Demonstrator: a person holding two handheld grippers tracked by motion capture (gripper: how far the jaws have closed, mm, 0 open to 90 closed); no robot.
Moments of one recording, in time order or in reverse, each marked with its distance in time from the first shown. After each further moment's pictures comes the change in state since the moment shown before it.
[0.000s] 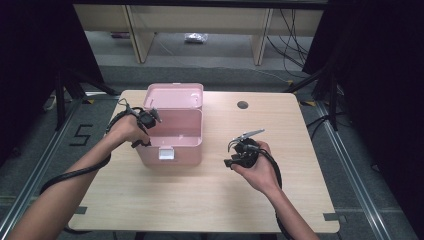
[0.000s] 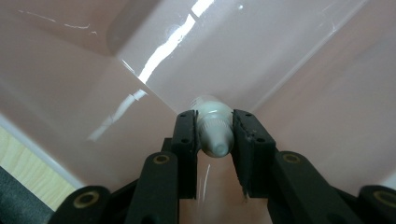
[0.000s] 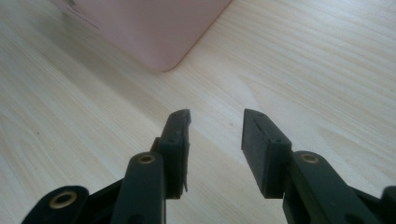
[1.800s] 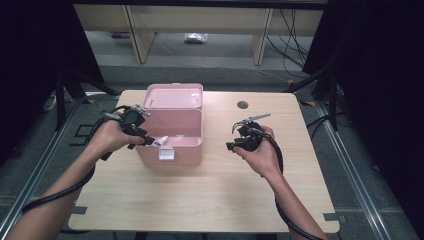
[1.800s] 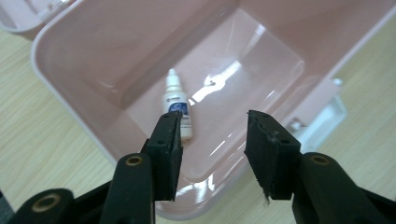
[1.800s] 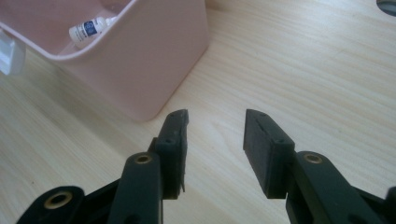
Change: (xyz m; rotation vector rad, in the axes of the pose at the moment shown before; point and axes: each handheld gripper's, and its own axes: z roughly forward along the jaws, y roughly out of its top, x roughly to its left) left arm -0.019 -0.038 -0.051 -0.390 -0.008 0.003; right arm -0.018 0.035 -0.015 -0.075 -0.020 0.066
